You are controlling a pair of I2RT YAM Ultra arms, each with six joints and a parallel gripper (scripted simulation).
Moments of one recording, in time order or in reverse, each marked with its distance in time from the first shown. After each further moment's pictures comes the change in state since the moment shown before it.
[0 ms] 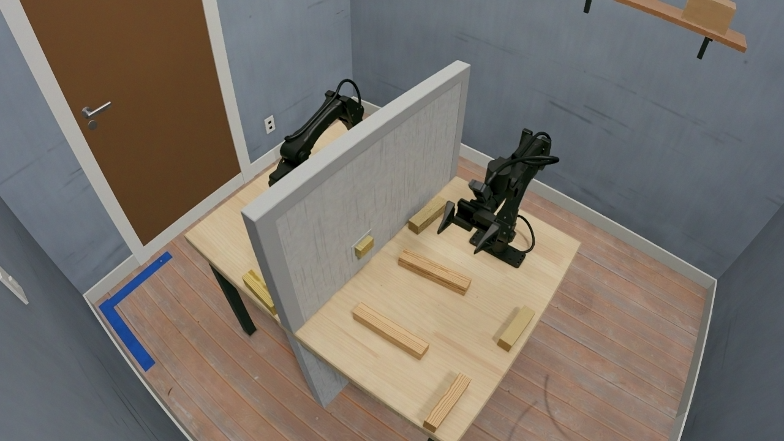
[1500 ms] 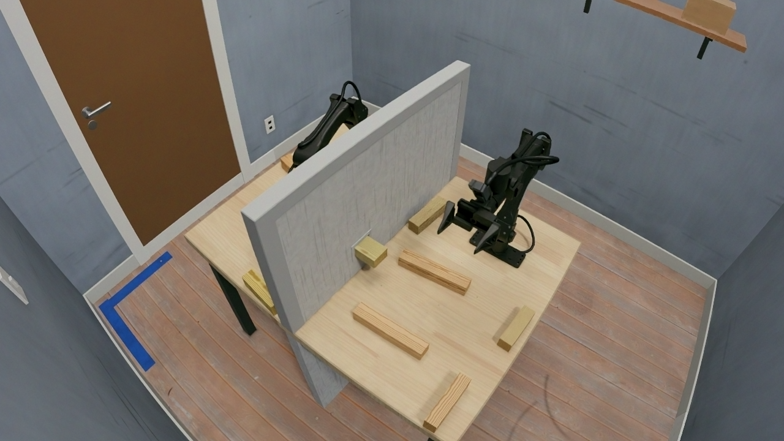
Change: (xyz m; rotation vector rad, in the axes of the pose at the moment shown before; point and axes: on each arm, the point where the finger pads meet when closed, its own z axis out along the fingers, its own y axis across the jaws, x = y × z) left arm 0.000 0.000 0.000 0.000 0.000 0.000; right arm 0.052 0.002 0.019 -0.006 -0.003 0.006
